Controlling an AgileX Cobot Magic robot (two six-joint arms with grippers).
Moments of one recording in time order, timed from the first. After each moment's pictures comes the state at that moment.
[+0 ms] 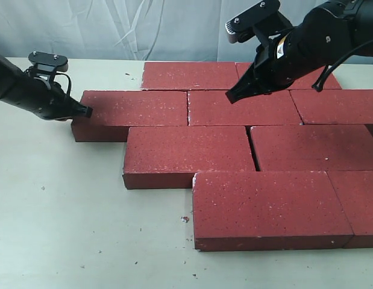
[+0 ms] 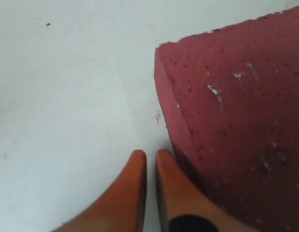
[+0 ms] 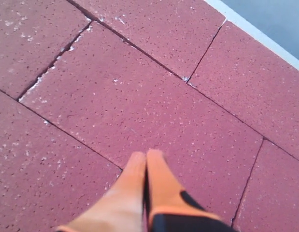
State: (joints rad) left arm -0.05 2.08 -1.19 -0.85 0.24 0.99; right arm 0.42 1.71 -1.18 -0.21 0.46 -0.08
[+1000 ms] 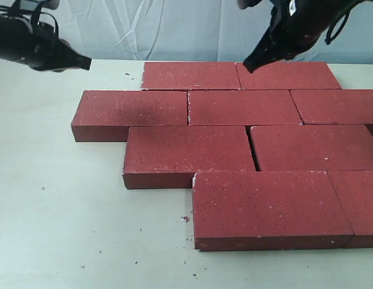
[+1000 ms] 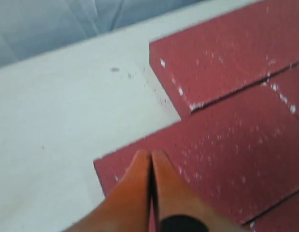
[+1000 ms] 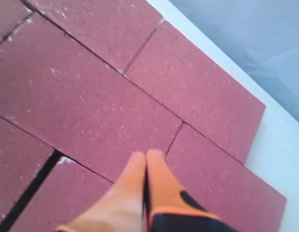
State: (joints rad) left arm -0.11 1.72 -1.17 -0.87 0.38 0.99; right arm 0.42 1.71 -1.41 -0.37 0.79 -0.08
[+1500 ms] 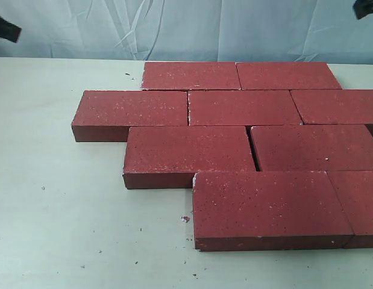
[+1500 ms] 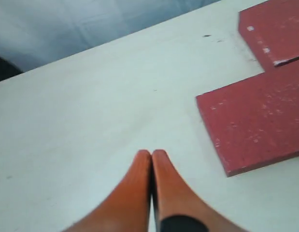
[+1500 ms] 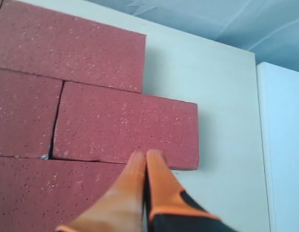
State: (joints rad) left arm -0.06 1.39 -1.19 0.02 0.64 0.26; right arm 0.08 1.51 -1.44 -0.29 0.94 -0.03
